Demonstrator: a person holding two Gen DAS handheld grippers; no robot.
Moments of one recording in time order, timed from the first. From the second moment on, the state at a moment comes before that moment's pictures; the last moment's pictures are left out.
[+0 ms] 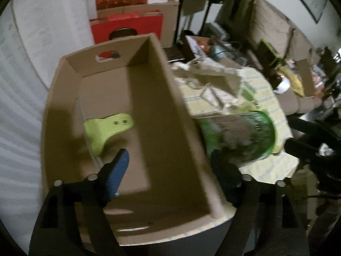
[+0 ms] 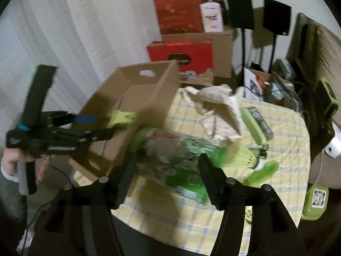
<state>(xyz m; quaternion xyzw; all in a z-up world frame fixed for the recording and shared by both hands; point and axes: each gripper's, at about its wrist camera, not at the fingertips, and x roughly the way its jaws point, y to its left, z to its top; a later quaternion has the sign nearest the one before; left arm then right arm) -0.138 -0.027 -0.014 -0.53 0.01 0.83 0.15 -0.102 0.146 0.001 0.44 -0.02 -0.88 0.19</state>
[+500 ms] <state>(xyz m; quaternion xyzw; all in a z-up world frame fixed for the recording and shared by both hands) -0.140 0.004 -0.014 -0.51 -0.06 0.84 0.20 -0.109 0.199 -0.028 0.46 -0.08 -0.87 0.15</state>
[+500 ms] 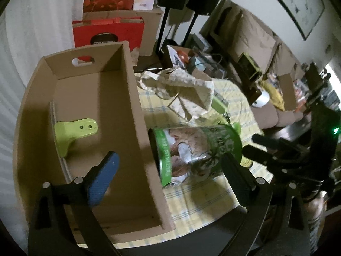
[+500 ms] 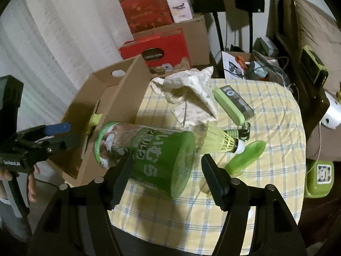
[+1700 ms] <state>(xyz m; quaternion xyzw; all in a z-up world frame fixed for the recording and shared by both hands) -0.156 0.040 -0.041 -0.55 -0.08 0.80 0.23 -0.125 0.256 -0.064 0.47 -0.15 -0.86 0.14</state>
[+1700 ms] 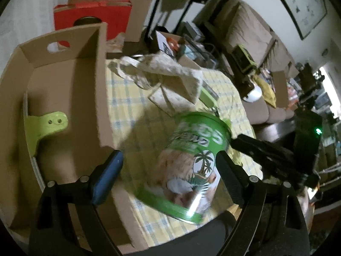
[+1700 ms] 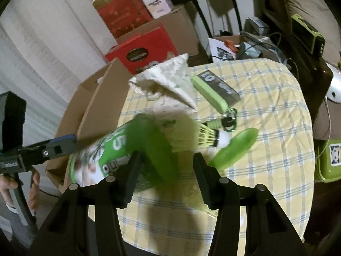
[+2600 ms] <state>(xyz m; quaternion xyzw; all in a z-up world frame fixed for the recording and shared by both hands) -0.061 0.047 -0.047 -0.52 -0.17 0.80 0.26 -0.160 0.221 -0.051 0.47 -0.13 -0.84 0.24</state>
